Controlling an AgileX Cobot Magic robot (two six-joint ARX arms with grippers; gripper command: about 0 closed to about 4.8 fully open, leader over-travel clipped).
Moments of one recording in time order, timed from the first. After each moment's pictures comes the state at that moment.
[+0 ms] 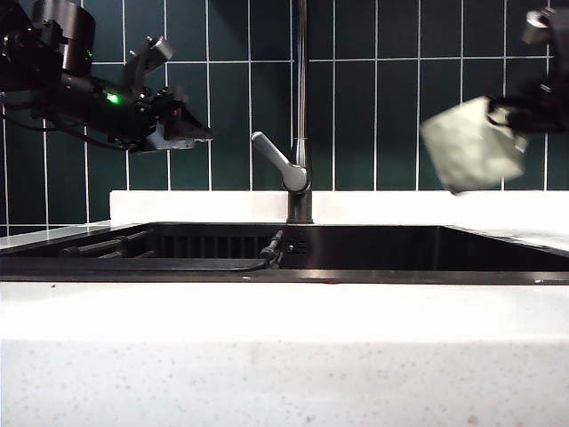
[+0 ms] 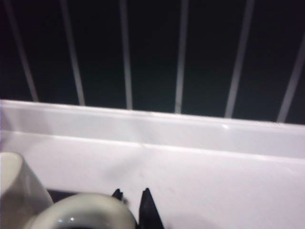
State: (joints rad) left arm -0.14 1.83 1.19 0.51 0.60 0.01; right arm -0.03 1.55 0.75 0.80 -0.06 -0.04
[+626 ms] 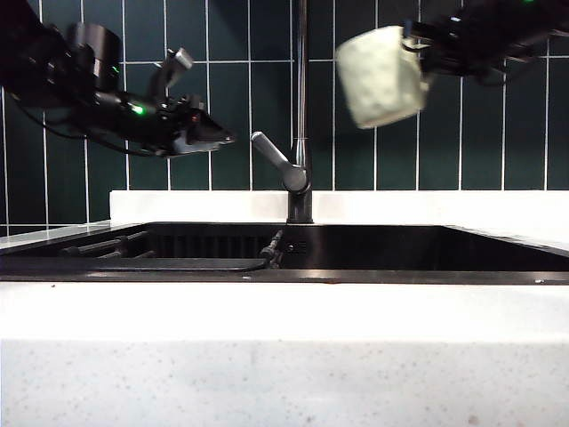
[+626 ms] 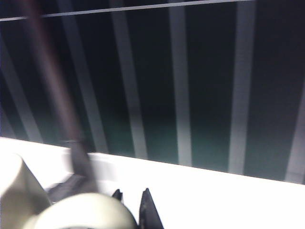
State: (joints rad) left arm -0.14 2.02 1.45 0.47 0.75 0.00; right arm 0.18 1.55 1.01 0.60 -0.08 0.06
